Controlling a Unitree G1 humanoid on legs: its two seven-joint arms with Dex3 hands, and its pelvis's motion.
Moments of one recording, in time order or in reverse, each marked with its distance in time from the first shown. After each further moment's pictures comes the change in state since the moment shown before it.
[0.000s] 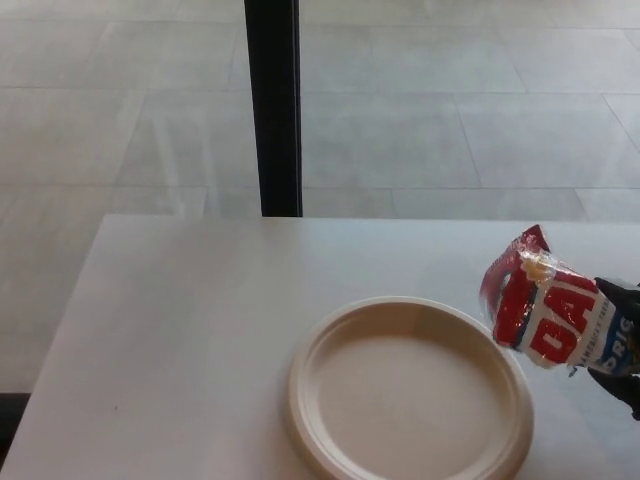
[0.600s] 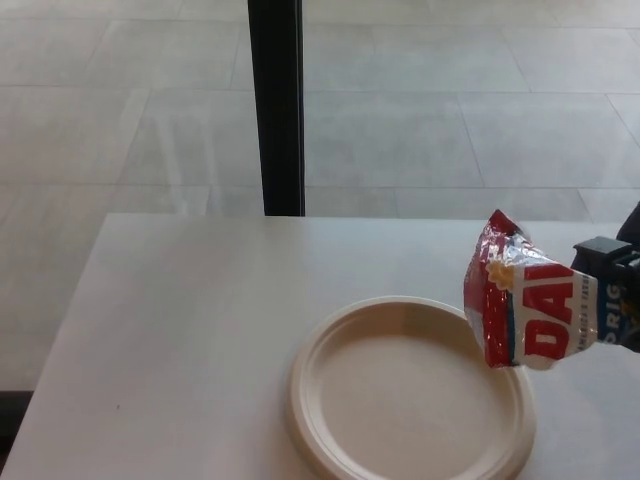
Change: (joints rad) left_arm -0.020 0.012 0.006 0.000 -0.001 0.000 0.000; right_arm -0.171 -0.119 0.100 0.003 -0.153 -0.076 -0.005
